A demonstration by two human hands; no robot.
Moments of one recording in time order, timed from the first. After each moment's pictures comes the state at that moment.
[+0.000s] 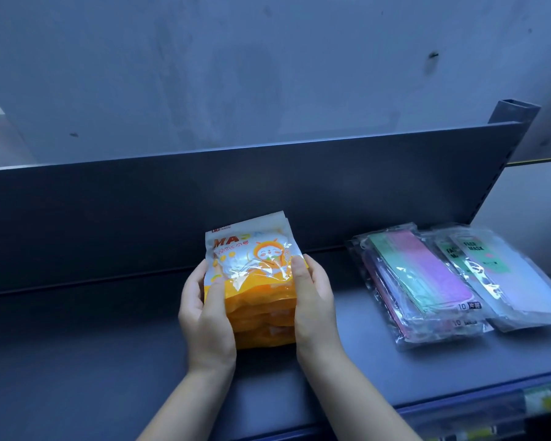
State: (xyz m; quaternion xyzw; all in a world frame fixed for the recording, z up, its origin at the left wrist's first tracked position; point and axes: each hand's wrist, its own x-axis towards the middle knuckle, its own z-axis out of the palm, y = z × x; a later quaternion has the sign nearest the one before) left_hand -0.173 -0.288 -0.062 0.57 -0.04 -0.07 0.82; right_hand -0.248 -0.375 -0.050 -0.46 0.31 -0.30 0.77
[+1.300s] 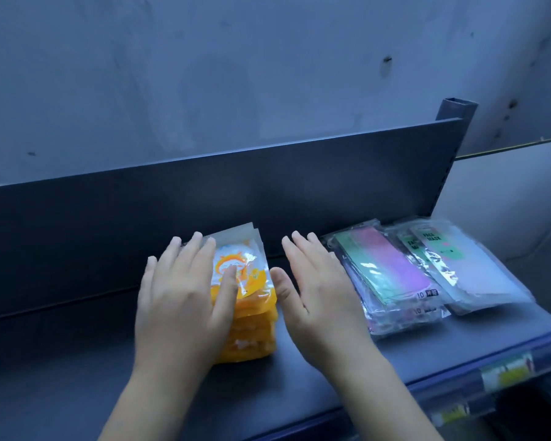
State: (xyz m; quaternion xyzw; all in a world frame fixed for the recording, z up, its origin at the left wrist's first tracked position) left_hand -0.178 -0.284 -0.019 0.86 -0.39 0.22 0.25; right_hand -0.307 -0.421 -0.035 -0.89 0.27 -0.29 0.23
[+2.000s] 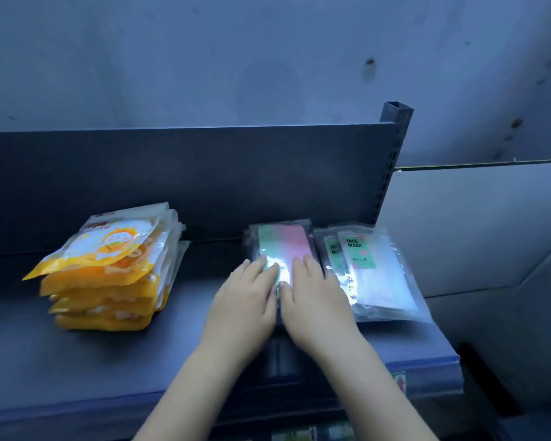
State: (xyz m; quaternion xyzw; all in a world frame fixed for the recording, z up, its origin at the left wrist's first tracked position) left_hand -0.343 -0.466 -0.084 0.86 -0.43 0.02 0.26; right_hand -0.424 -0.574 -0.074 -0.93 0.32 -0.03 0.17
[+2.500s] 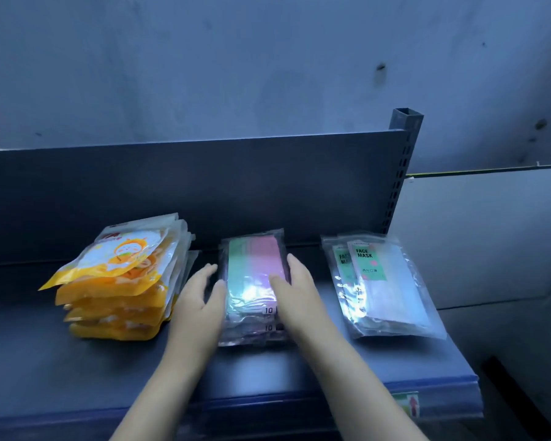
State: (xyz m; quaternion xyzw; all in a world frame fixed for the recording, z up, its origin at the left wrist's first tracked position) left_hand -0.310 -0.432 -0.081 0.83 -0.19 -0.01 0.53; right_hand -0.399 -0.570 -0.066 -0.75 0.28 -0.13 0.58
